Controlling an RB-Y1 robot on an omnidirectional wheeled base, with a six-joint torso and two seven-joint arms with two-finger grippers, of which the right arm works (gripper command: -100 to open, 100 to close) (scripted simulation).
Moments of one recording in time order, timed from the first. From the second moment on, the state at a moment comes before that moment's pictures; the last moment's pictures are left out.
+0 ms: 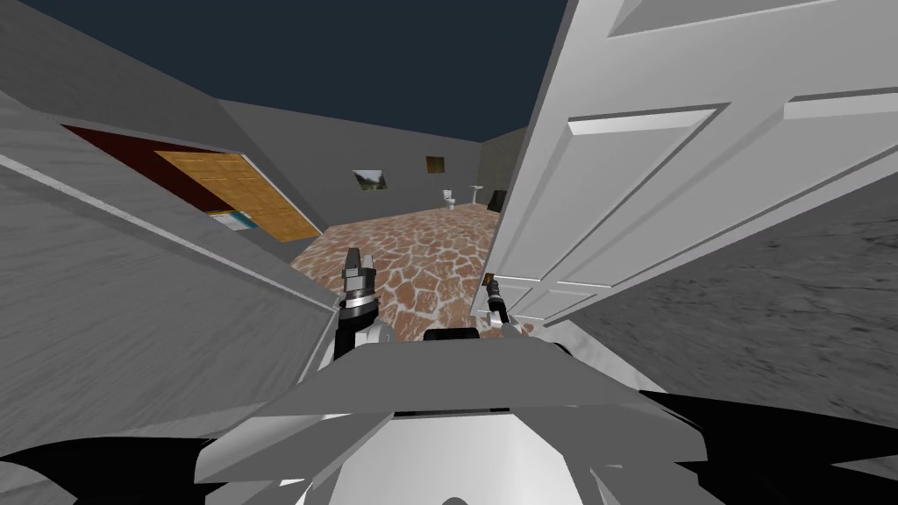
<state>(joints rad) -0.23 -0.08 -0.15 -0.48 -0.09 -0.86 0.01</state>
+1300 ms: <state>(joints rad) -0.23 -0.11 -0.25 -0.45 -0.16 -0.86 0.04</state>
